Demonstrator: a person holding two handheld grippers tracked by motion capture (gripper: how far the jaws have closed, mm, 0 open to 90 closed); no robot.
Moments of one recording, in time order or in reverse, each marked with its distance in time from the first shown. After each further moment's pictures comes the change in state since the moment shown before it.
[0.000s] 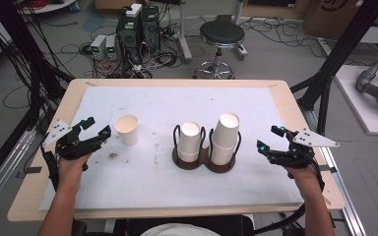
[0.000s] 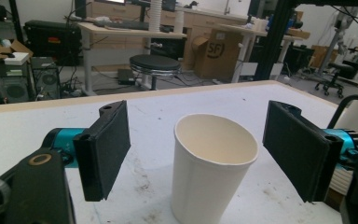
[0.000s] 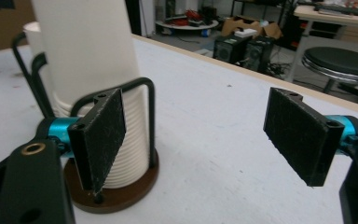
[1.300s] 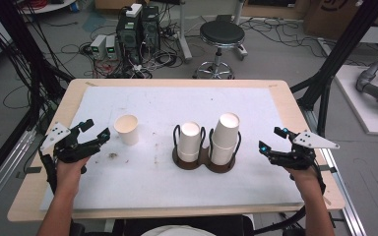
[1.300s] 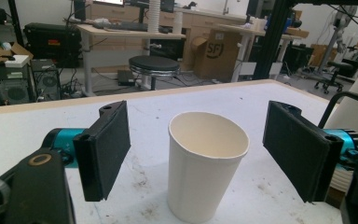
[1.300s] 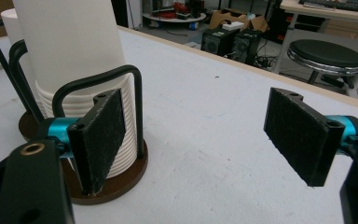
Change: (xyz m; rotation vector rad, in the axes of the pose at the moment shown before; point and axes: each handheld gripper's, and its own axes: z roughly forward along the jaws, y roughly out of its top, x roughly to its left) left arm -0.006 0.001 -0.008 -0.001 -0.005 0.018; right arm 0.000 -0.004 -0.003 0.029 -0.057 -0.004
